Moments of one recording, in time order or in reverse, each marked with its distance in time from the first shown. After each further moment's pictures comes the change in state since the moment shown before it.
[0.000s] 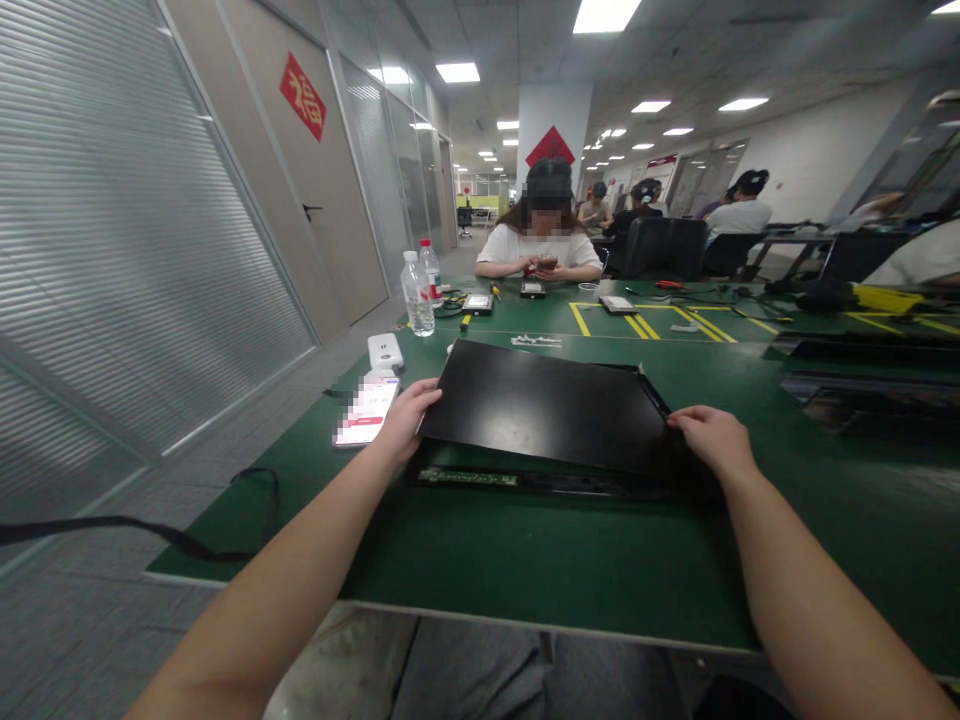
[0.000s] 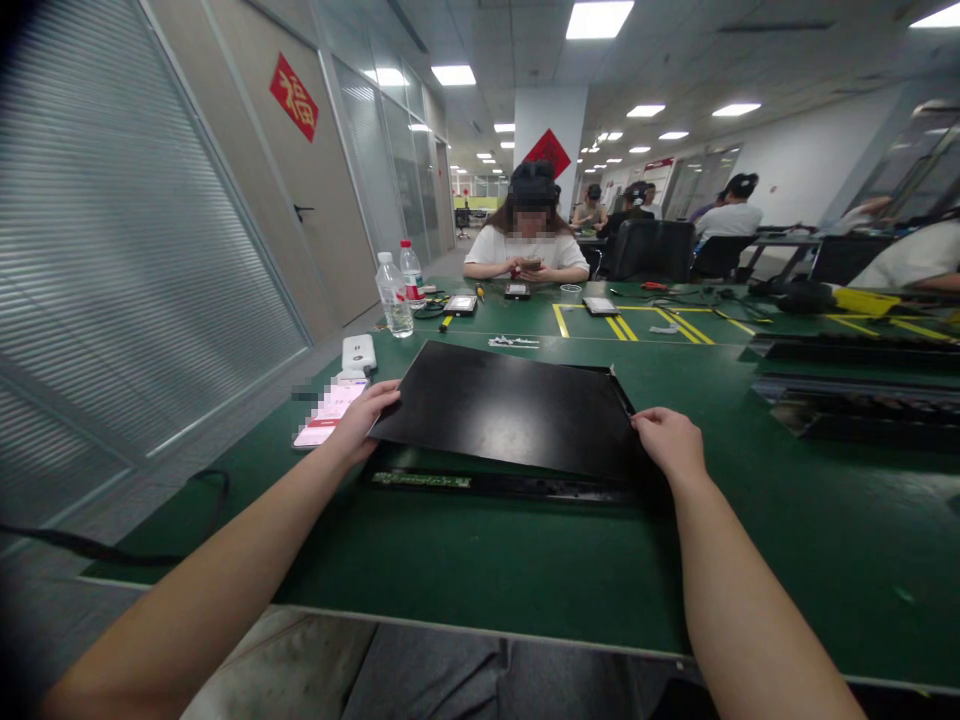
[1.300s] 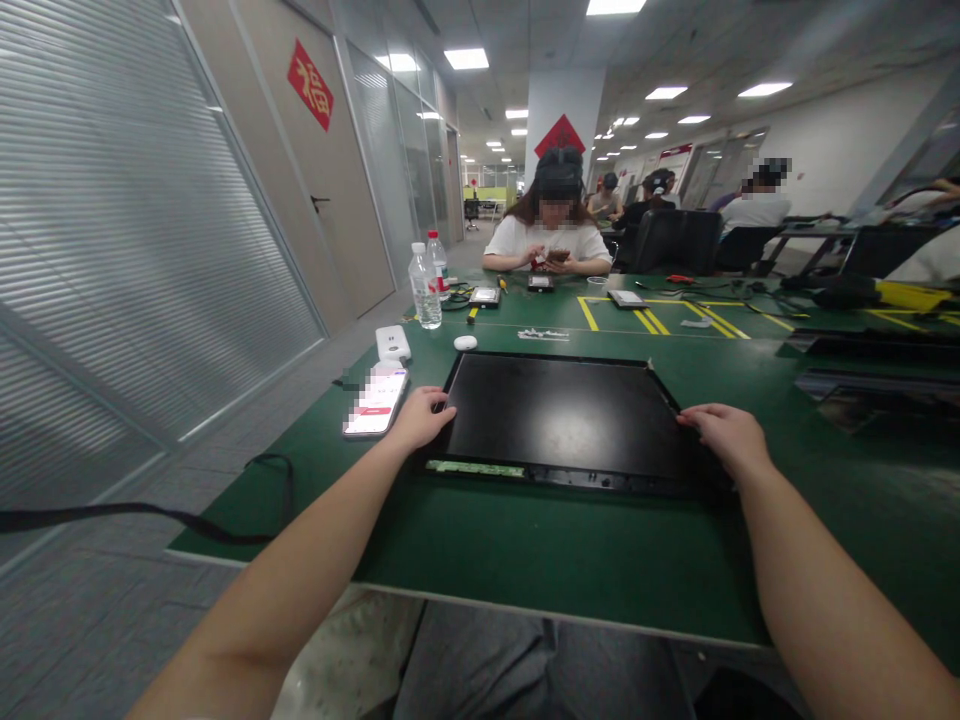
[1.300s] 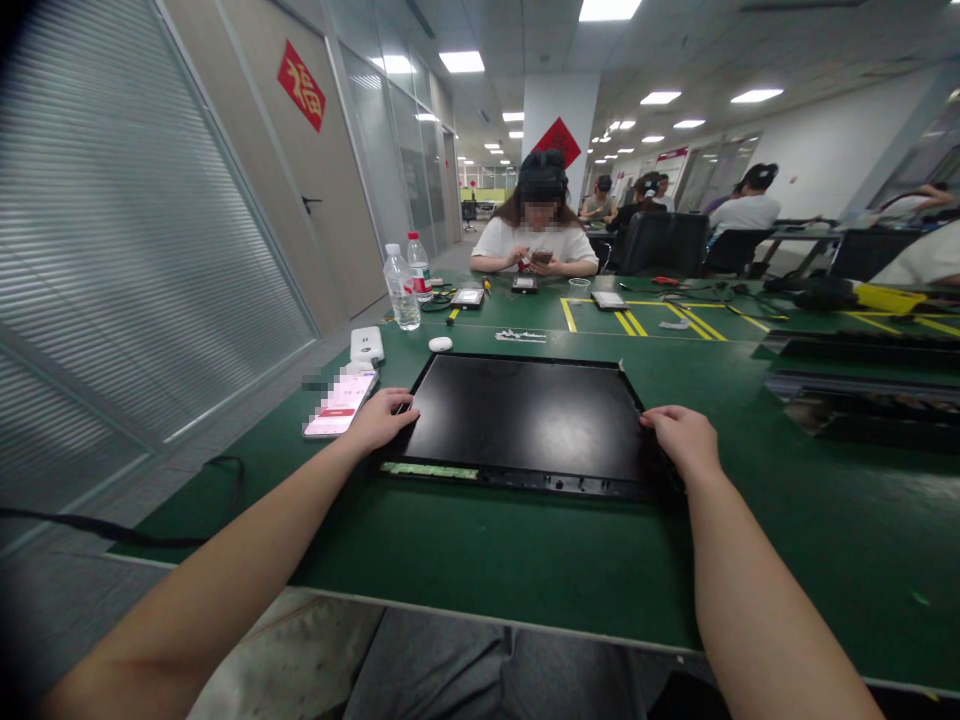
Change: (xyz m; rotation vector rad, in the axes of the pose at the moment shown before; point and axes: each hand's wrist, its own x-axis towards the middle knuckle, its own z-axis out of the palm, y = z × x) left_hand 0.015 -0.017 -0.031 1.248 -0.060 0.280; right_hand 0.005 0.014 0.006 0.218 -0.019 0.103
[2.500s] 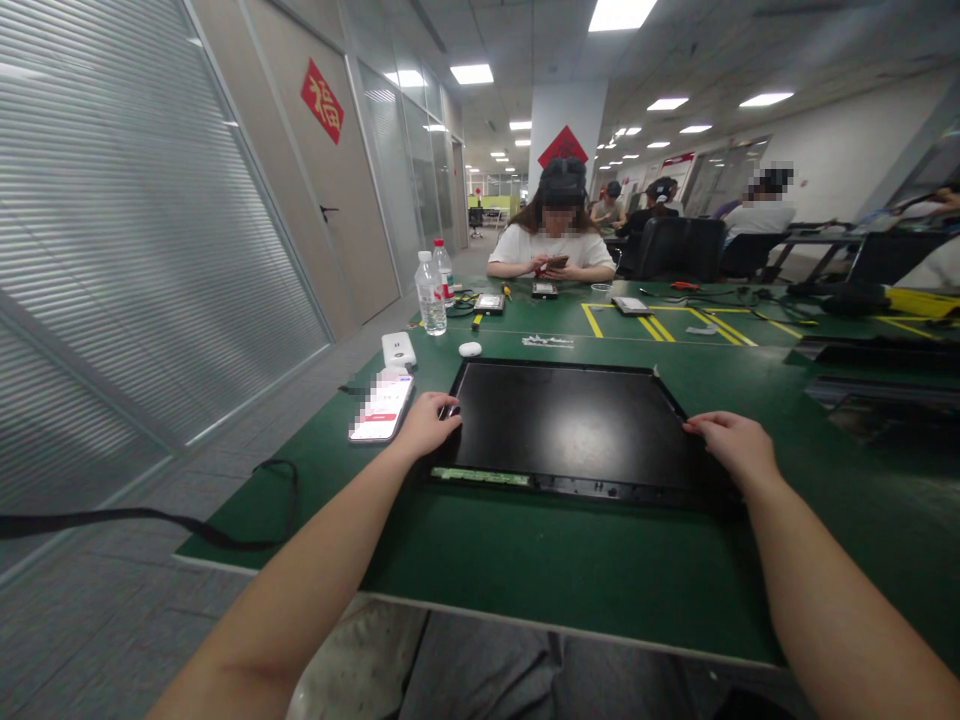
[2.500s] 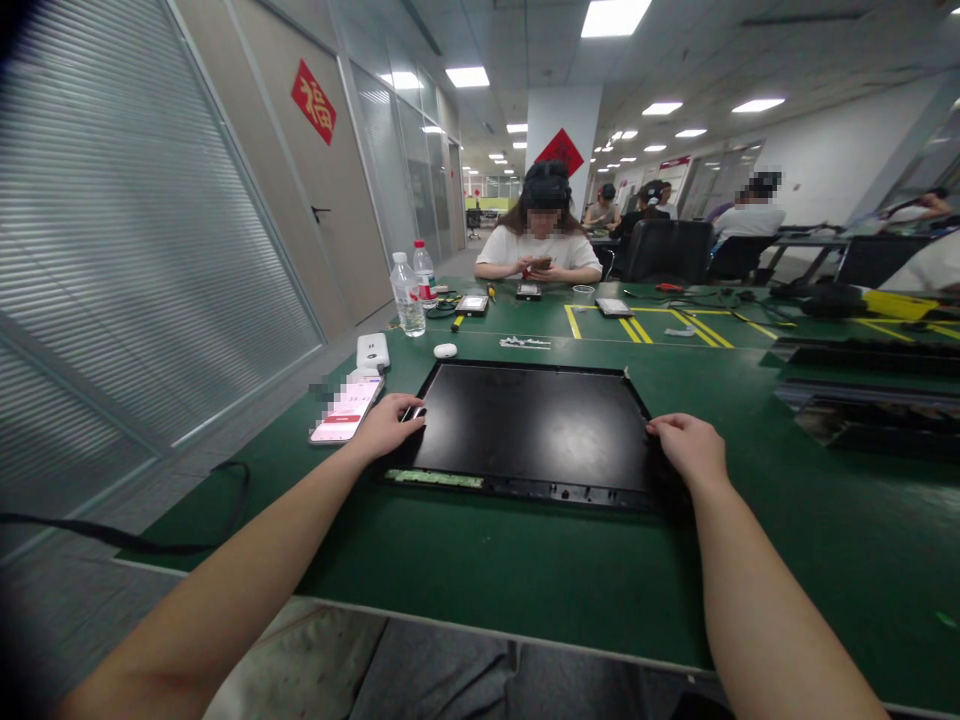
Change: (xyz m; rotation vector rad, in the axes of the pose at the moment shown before) left_hand -0.004 0.008 -0.004 -0.063 0.032 0.016; right_hand -0.006 -0.009 -0.004 -0.091 -0.001 0.007
